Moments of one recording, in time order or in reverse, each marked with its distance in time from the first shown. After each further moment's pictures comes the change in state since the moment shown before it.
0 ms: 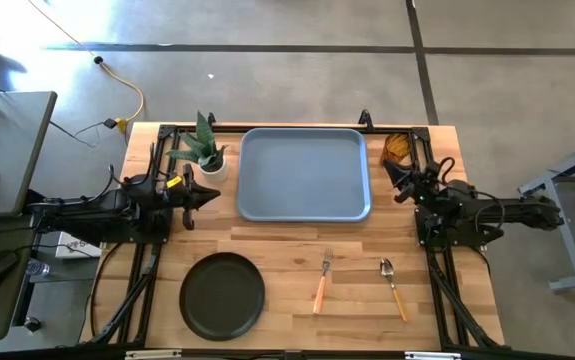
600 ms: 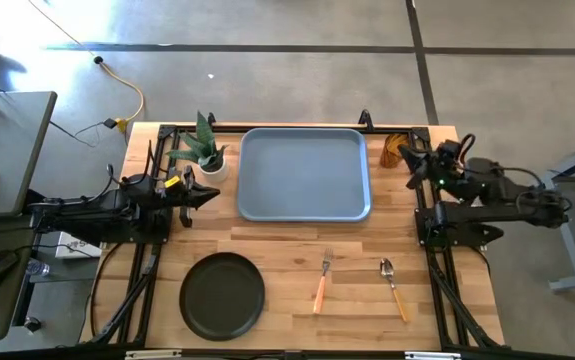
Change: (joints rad) left arm 0.000 0.000 0.000 0.027 0.000 -0.209; right arm 0.000 0.113 0.563 -0.829 0.082 -0.007
